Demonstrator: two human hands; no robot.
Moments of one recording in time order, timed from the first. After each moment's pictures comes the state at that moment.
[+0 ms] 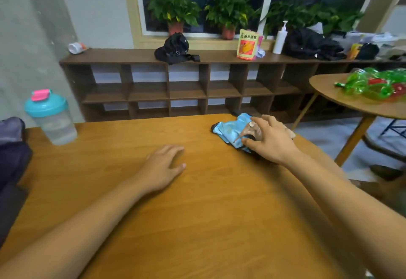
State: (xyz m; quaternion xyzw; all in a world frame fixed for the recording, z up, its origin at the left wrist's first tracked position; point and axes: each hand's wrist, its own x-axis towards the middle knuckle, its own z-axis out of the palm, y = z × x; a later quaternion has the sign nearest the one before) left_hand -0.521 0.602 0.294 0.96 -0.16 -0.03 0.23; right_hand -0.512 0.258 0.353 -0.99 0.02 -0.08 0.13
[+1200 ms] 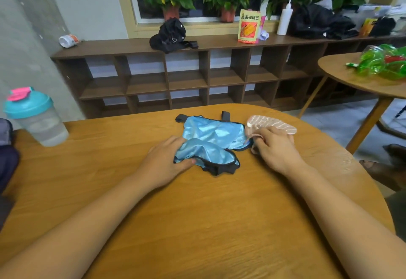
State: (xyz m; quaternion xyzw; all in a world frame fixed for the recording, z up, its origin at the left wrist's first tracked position) left_hand -0.496 0.584 0.279 0.95 -0.22 0.04 0.23; right_hand -0.501 0.242 0.286 -0.98 0.01 -0.10 0.18
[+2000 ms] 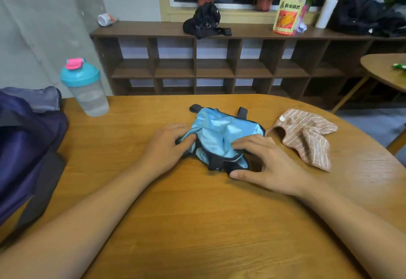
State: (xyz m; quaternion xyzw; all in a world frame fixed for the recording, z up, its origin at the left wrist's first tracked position) left_hand -0.534 0.657 0.286 0.91 -0.17 0.11 0.36; right_hand -0.561 0.351 0.301 -0.91 -0.32 -0.07 0.25
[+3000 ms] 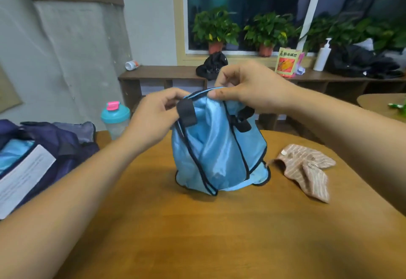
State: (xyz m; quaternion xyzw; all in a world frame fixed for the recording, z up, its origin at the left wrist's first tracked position) left_hand -0.564 0.685 0.465 0.80 -0.17 0.20 0.53; right_hand -0.528 0.441 0.546 -0.89 -0.34 -0.09 0.30
